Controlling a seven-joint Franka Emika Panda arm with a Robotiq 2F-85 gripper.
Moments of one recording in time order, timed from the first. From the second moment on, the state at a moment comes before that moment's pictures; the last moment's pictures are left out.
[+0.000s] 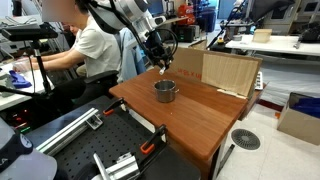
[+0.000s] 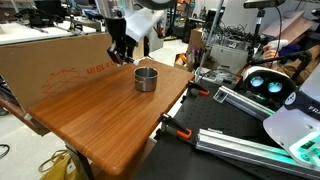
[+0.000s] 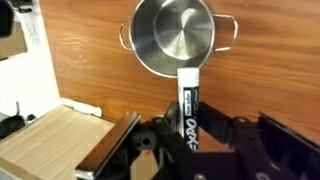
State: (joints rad) arm 0.30 0.31 -0.09 -2.21 -0.69 2.50 0.64
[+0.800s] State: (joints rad) arm 0.29 0.27 -0.06 -2.35 -1.05 2.51 1.09
